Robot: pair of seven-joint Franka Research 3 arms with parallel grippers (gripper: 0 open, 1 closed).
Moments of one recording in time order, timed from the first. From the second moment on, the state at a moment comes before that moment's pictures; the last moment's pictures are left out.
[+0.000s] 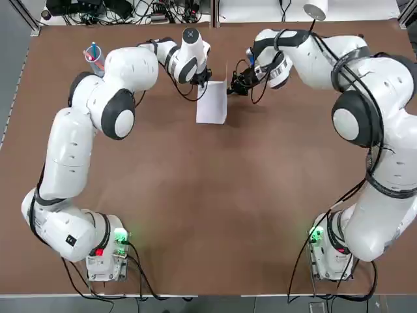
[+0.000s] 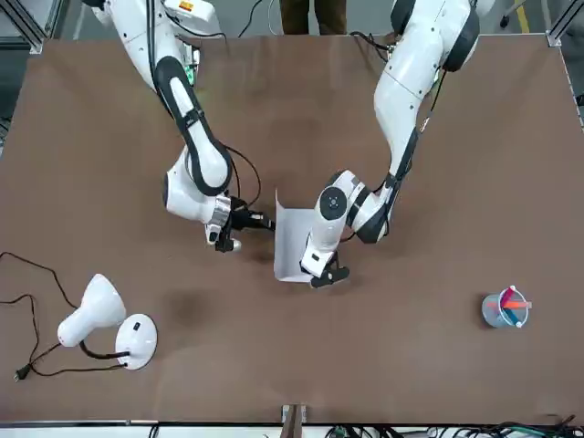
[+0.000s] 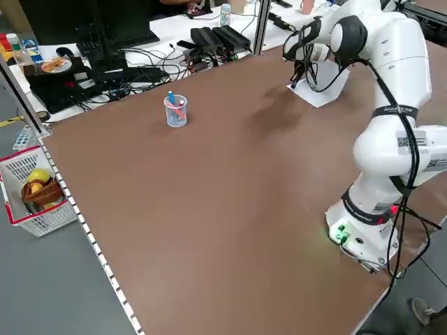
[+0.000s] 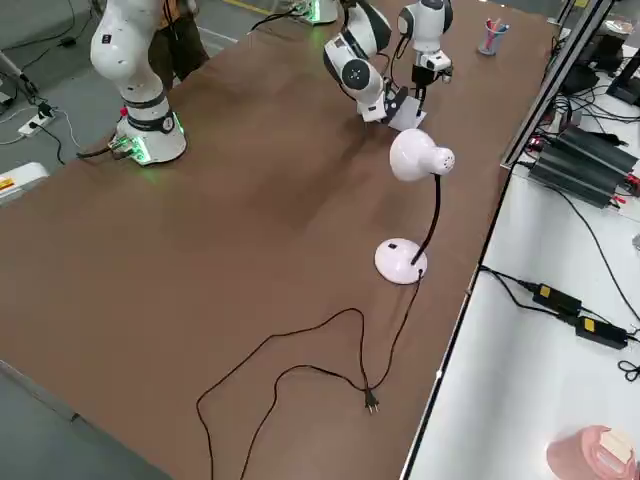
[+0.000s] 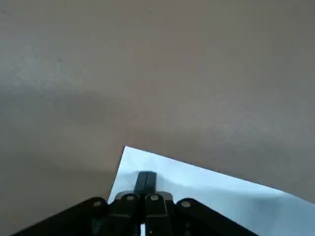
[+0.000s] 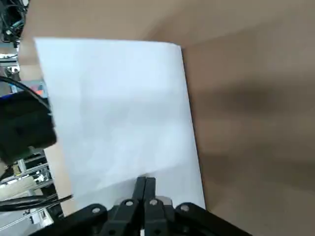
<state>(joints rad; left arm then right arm) -0.54 0.92 -0.12 -1.39 0.19 2.51 -1.01 0.57 0.56 -0.02 -1.90 1.41 2.44 -0.40</state>
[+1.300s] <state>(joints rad) -0.54 0.92 -0.09 -1.38 0.23 2.49 -0.93 0.67 0.67 -0.02 -1.84 1.47 2.52 -0.40</state>
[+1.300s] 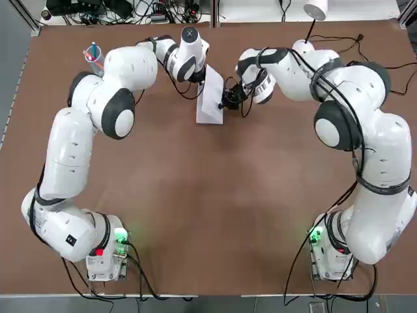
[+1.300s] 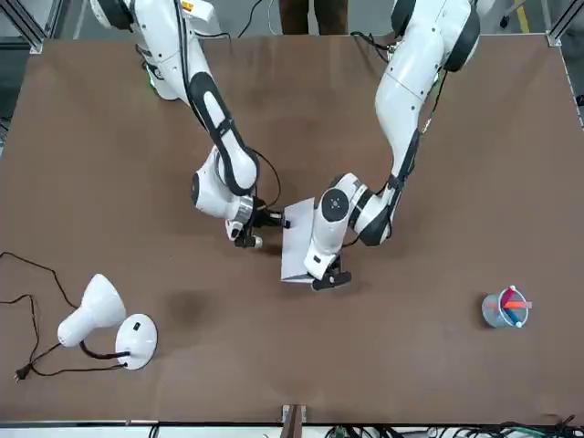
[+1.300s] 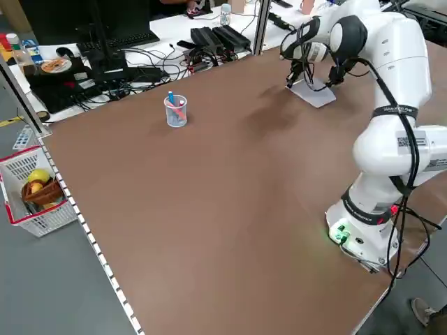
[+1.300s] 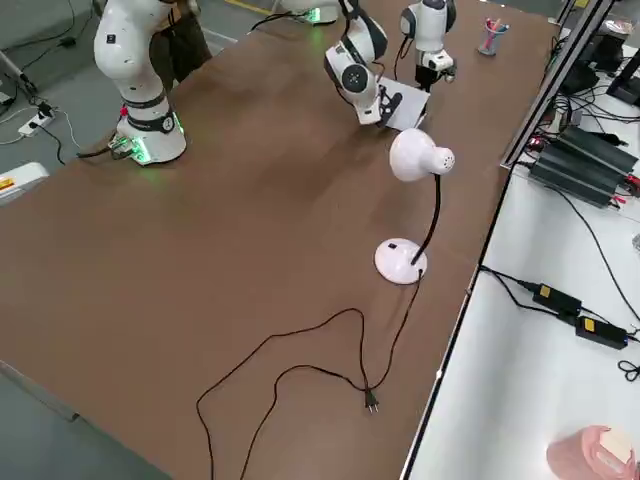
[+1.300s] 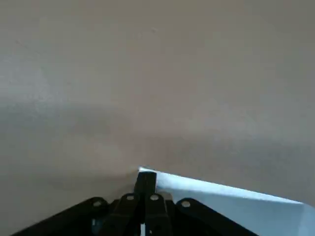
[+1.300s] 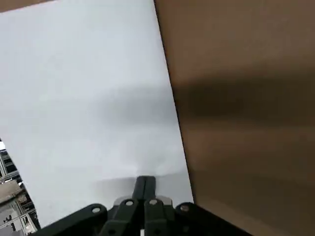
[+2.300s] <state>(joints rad) -0.44 0.81 -0.07 -1.35 0.24 2.24 -0.85 0.70 0.70 -0.02 -1.84 1.47 2.54 -0.40</state>
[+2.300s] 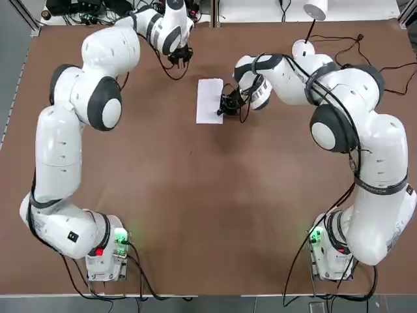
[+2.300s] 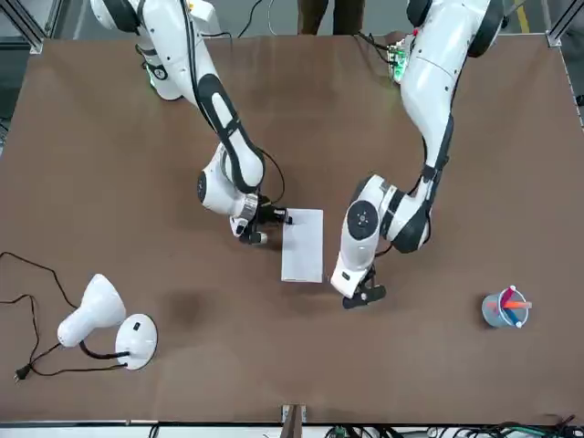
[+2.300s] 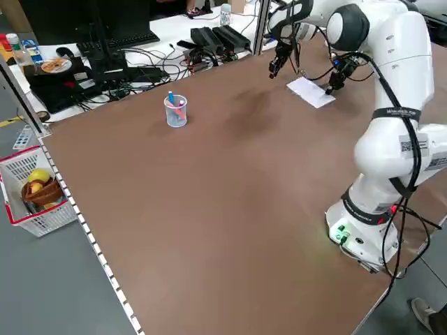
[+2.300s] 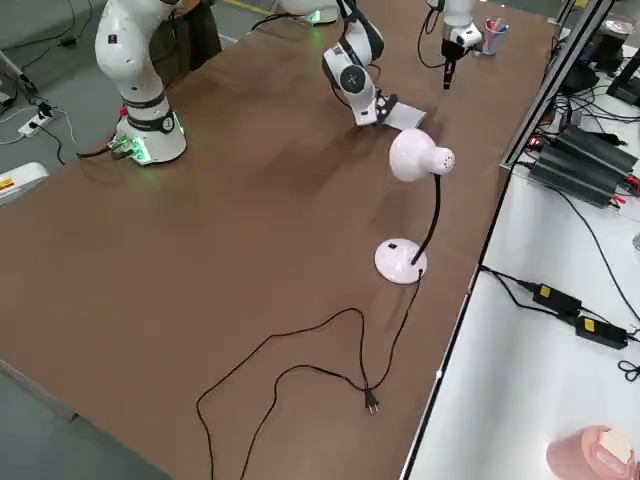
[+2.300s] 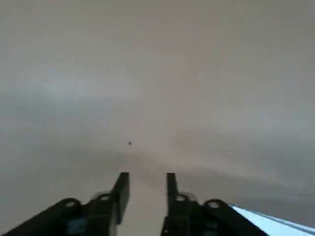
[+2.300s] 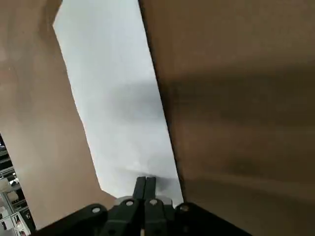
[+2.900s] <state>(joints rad) -0.41 0.81 -0.08 -1.32 0.21 2.25 -0.93 0.72 0.70 -0.02 -1.84 1.48 2.58 -0.40</state>
